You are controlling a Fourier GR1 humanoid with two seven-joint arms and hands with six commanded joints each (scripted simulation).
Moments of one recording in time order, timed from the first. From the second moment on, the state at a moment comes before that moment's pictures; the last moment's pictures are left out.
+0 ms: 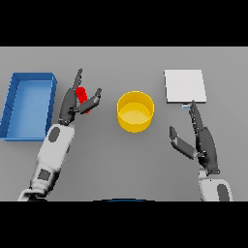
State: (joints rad) left arm -0.56 0.02 0.06 -0.80 -0.22 0.16 -0.26; right arm 0.12 -0.06 0.10 -1.70 0.19 -0.02 -0.14
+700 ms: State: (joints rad) left arm -0.63 -0.03 0.13 -0.70 -0.18 0.23 -0.42; right arm 0.08 -0.06 0.10 -1.68 0.22 -0.04 -0.12
